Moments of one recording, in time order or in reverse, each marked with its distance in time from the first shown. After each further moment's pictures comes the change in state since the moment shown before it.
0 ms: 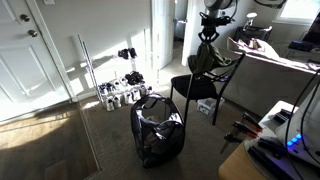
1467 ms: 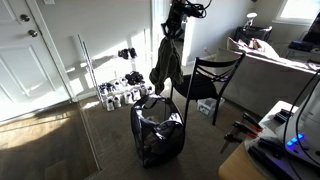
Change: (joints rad) arm 0.106 0.037 0.273 0.173 0.350 -0.099 -0.284
